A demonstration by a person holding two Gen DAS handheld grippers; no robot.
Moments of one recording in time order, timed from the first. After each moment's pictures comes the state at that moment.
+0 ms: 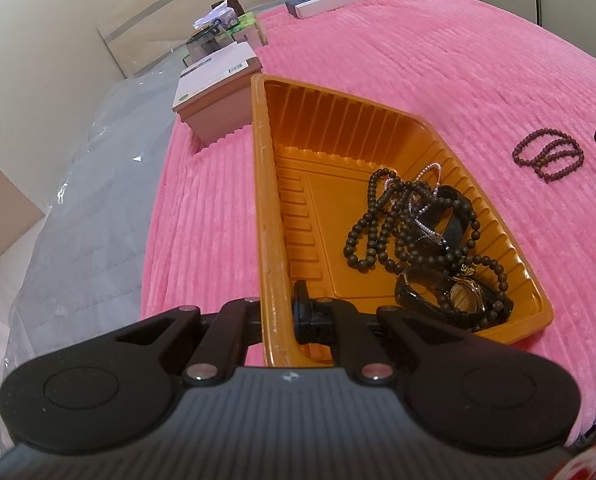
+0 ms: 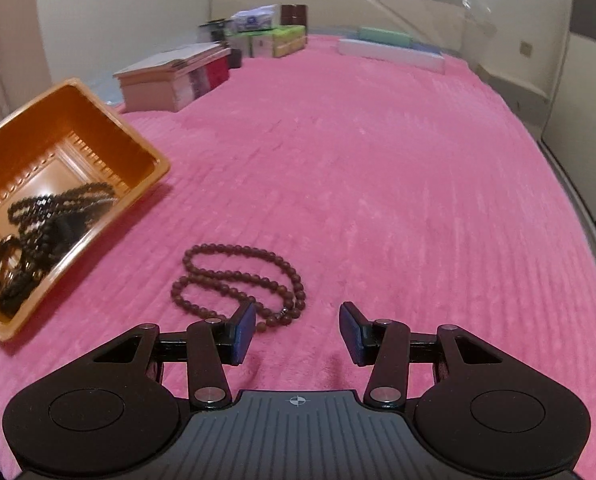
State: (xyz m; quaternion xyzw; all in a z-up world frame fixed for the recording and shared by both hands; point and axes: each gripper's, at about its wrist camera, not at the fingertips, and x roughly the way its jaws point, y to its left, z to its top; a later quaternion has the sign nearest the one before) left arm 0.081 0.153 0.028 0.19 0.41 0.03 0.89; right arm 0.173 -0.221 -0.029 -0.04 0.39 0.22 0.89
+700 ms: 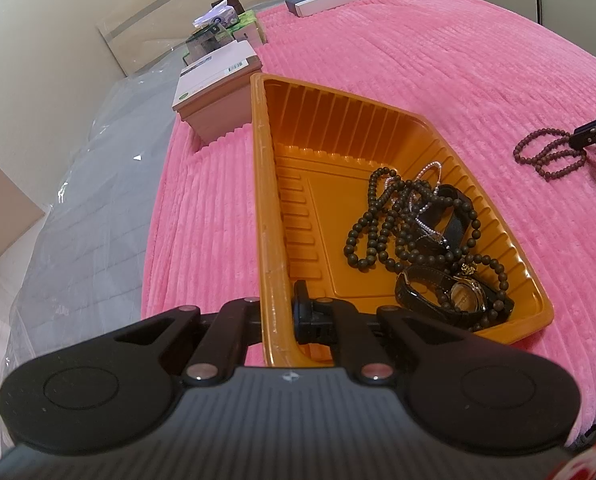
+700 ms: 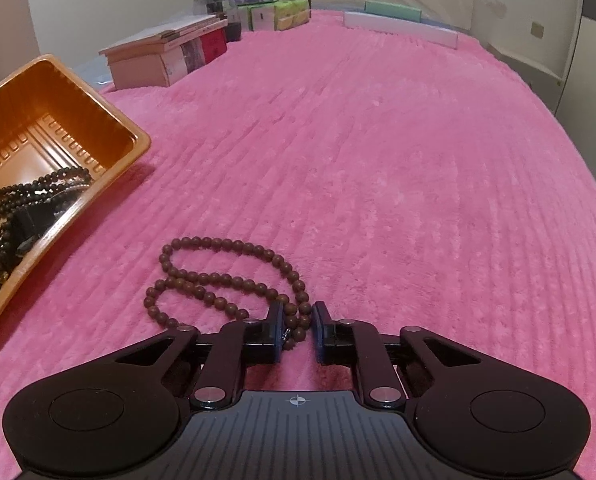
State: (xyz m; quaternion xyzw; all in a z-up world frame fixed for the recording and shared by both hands) left arm 0.081 0.153 0.026 0.18 0.41 0.03 0.89; right arm 0.204 -0.198 -0.055 -0.06 0.41 0.23 0.88
